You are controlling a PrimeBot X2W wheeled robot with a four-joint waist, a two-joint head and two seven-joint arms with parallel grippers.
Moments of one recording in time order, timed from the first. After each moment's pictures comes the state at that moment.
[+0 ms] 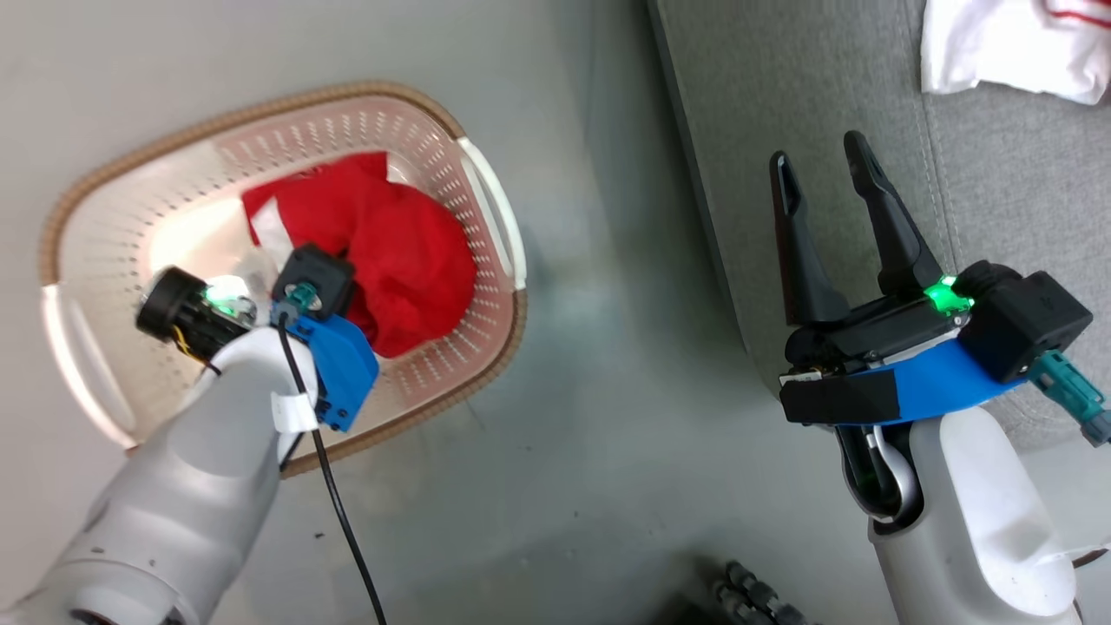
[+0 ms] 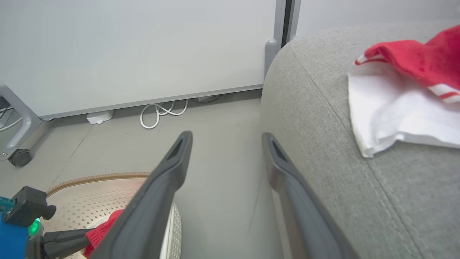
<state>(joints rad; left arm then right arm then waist) -0.93 0.25 -1.05 1.16 -0.58 -0.09 -0.26 -0.44 -0.05 0.15 0.10 0.26 0.13 -0.26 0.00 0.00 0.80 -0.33</state>
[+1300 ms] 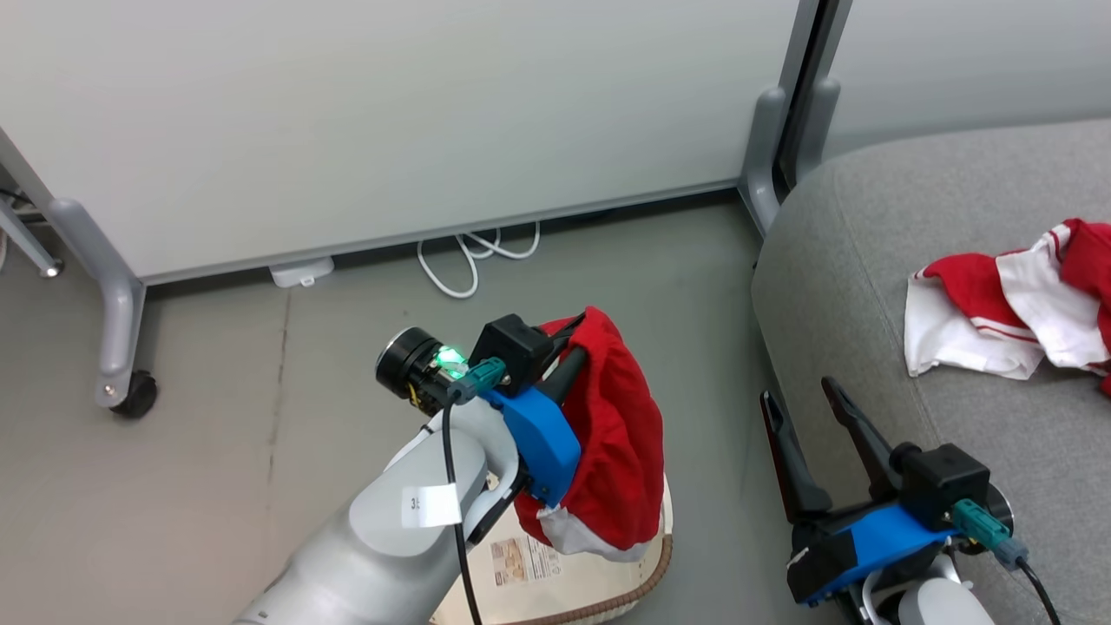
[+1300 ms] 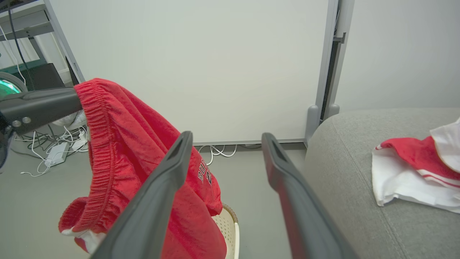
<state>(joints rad) -0.74 0.06 -0.96 0.86 -0.58 -0.13 -0.26 -0.14 -0.05 0.11 0.25 0.15 0.13 -0.20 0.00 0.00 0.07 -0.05</state>
